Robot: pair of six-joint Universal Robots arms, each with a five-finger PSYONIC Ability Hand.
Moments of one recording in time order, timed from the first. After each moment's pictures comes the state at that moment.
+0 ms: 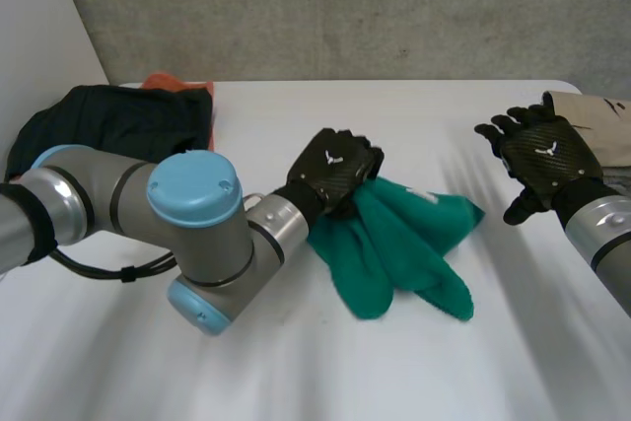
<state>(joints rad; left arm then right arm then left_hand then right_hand) 4.03 -2.28 -1.26 3.50 -1.32 3.39 1.66 -1.36 1.84 -0.39 1.19 2.64 0.69 0.72 0.74 0.73 0.56 0.22 0.20 0.21 0.21 0.05</state>
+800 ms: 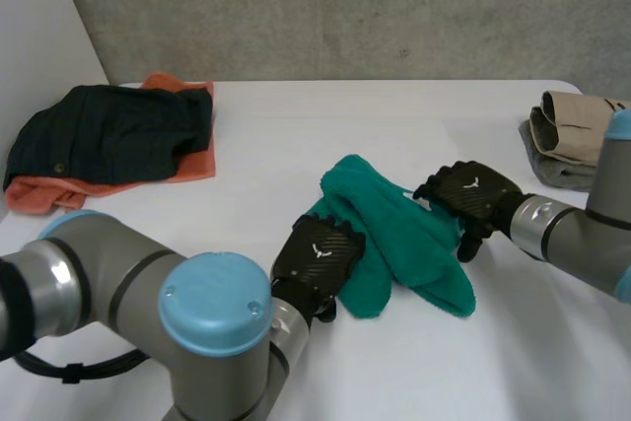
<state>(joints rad) 3.85 -2.14 -1.57 3.43 -1.69 3.43 1.75 -0.96 1.39 0.08 1.06 2.45 0.42 0.42 0.42 0.41 0.24 0.34 0.34 0.34 0.34 0.17</state>
